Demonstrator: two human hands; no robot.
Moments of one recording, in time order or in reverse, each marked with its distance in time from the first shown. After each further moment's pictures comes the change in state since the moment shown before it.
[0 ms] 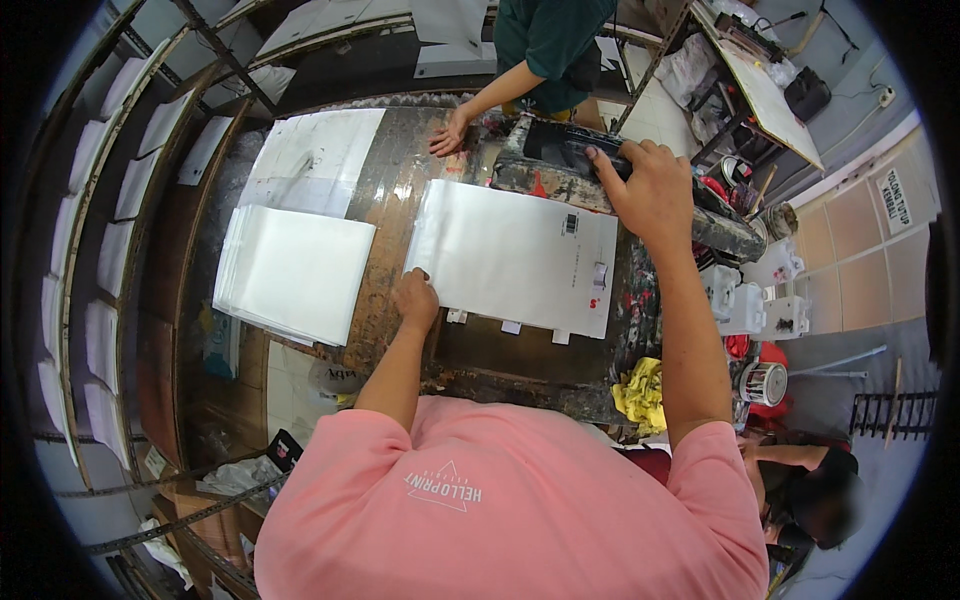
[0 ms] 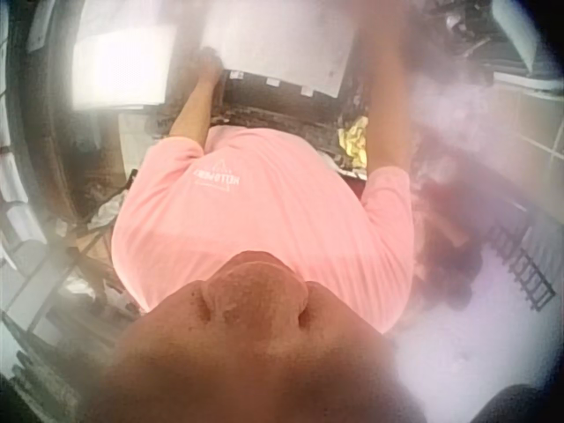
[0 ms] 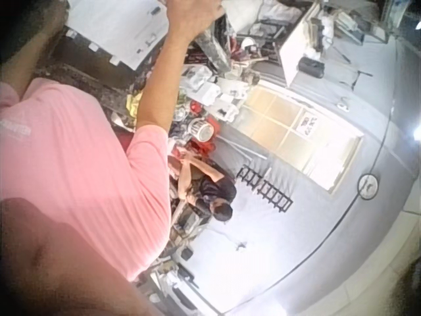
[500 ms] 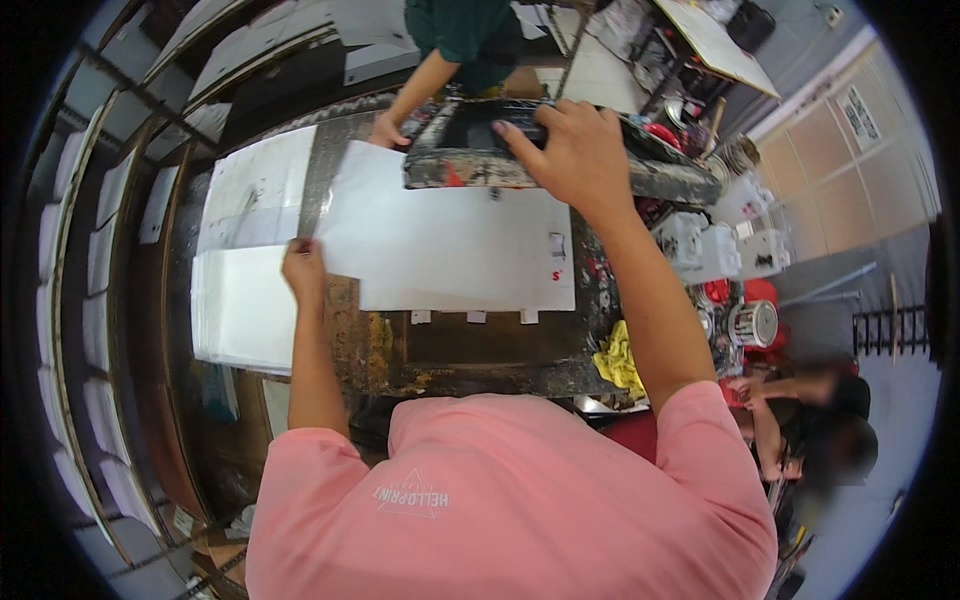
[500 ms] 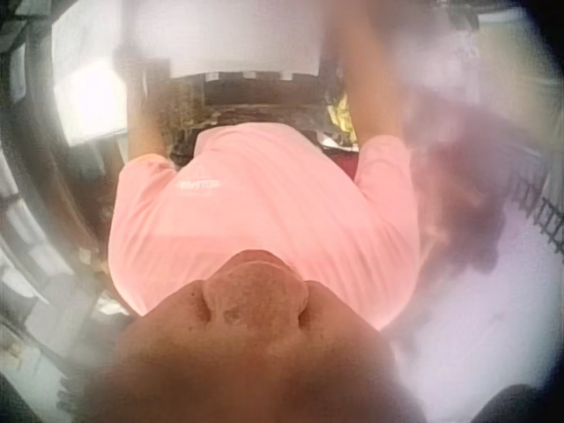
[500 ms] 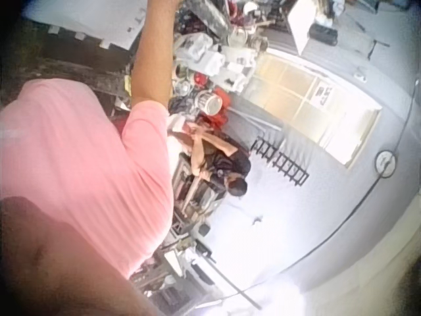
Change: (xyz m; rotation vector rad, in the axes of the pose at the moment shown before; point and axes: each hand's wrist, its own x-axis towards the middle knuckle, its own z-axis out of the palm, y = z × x) left_hand 0.111 -0.020 -0.122 -0.267 0.238 -0.127; right_hand -0.001 0.007 0.009 0.020 0.041 -0.028
